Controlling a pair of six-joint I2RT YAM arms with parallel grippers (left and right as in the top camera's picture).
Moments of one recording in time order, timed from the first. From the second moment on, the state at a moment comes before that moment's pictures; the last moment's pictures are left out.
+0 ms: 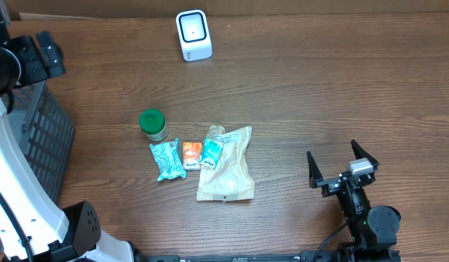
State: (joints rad) left arm 0.31 1.76 2.52 -1.64 -0.05 -0.04; right arm 0.03 0.01 0.02 -0.02 -0.20 -0.09
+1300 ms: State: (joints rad) left arm 0.46 1.76 2.52 -1.65 -0.07 0.00; right arm 0.03 0.01 0.02 -0.02 -0.22 -0.09
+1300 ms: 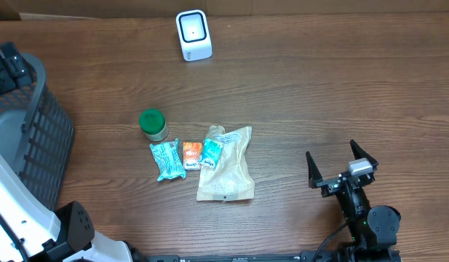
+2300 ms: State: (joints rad) left arm 0.46 1.76 2.52 -1.65 -0.06 0.00; right arm 0.03 0.95 0.86 -0.70 -0.65 0.10
